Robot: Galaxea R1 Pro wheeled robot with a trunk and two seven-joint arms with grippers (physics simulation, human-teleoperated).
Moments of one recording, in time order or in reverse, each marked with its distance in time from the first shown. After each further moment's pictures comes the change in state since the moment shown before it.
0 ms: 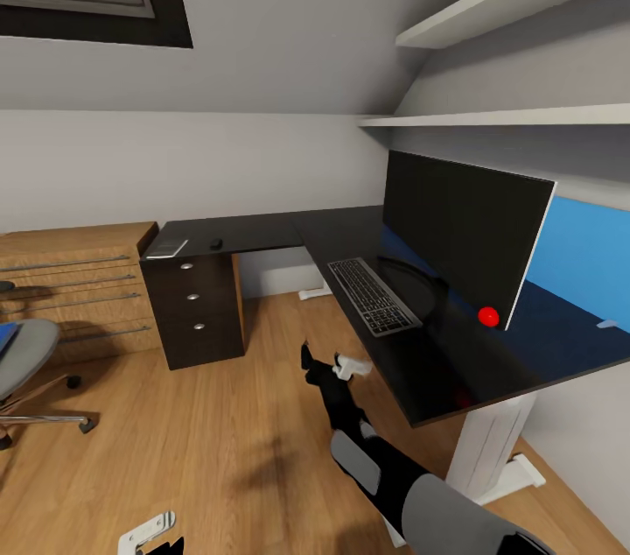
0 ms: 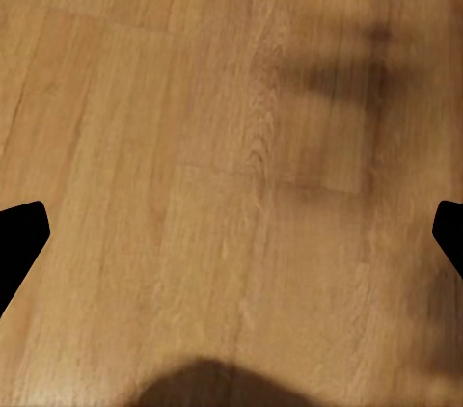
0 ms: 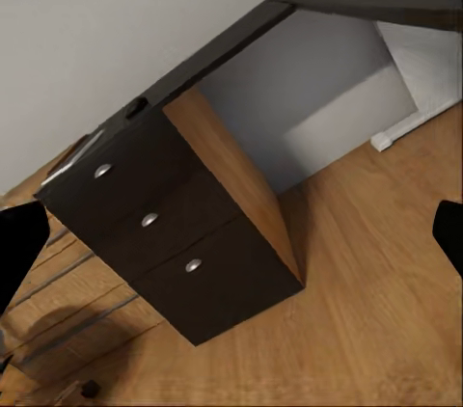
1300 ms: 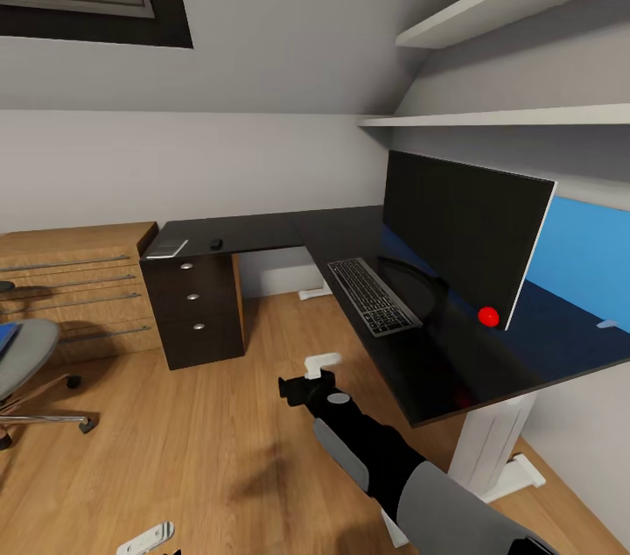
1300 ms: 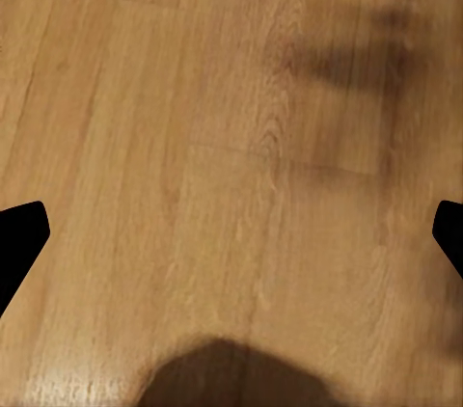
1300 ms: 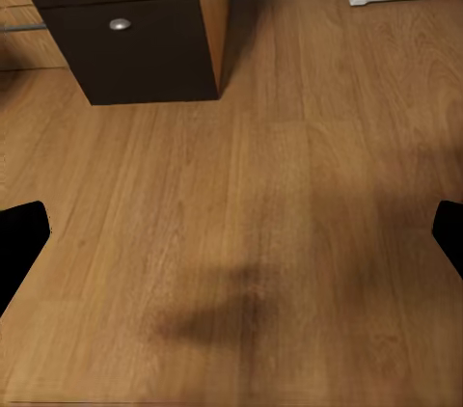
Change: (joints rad) left arm 0.000 0.000 -0.003 0.041 -0.005 0.000 0.001; right arm -0.009 0.000 -0.003 -0.246 0.458 0.763 -0.314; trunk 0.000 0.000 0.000
